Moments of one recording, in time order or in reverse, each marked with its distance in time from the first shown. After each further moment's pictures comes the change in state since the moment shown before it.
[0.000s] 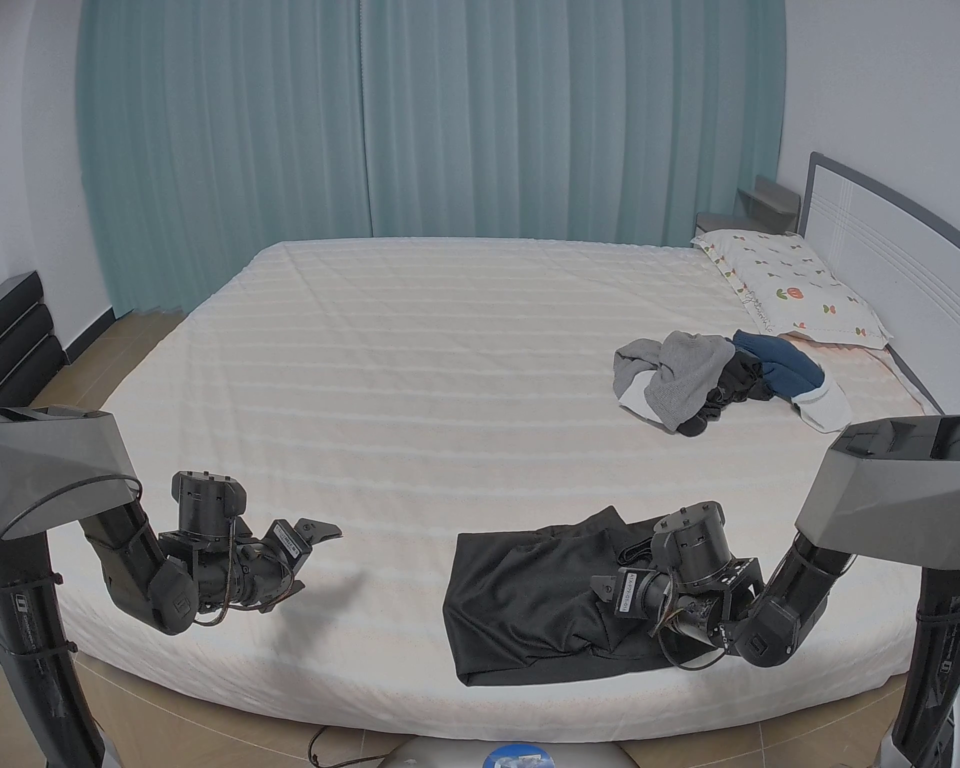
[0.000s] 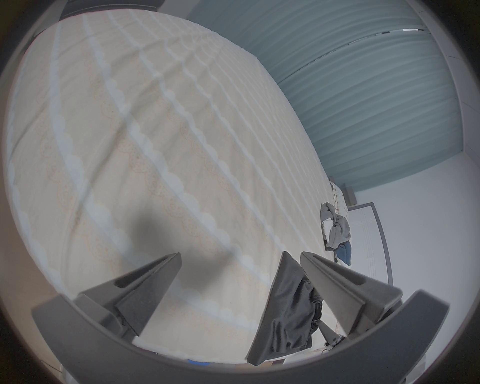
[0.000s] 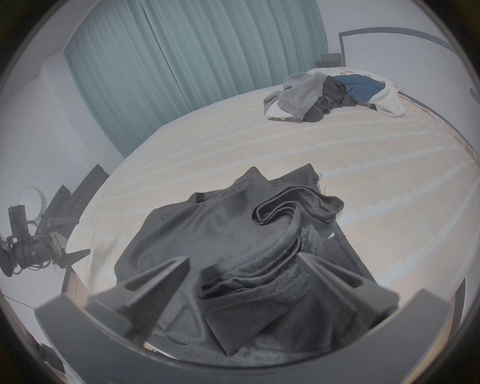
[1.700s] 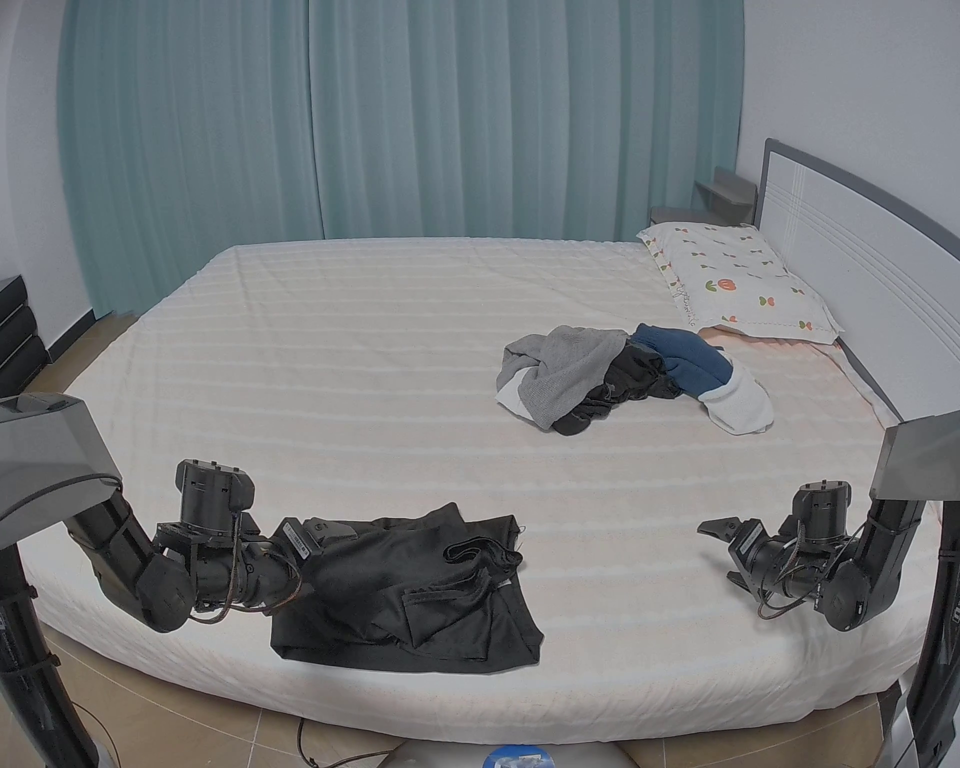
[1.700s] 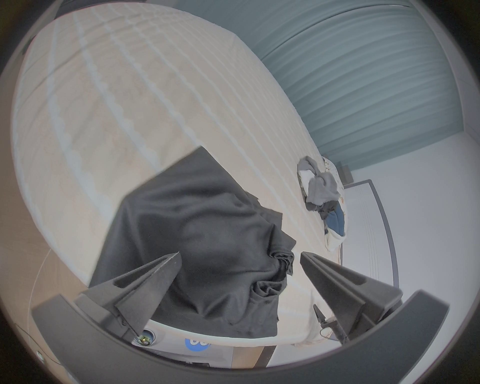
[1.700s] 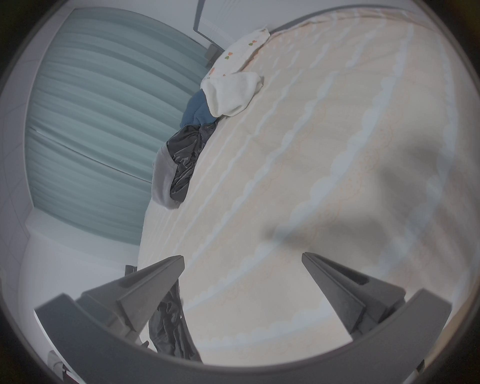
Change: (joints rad) left arm -0.061 -0.114 -0.005 0.146 0.015 -0.007; right arm -0.480 0.044 0.180 -0.339 0.438 0.368
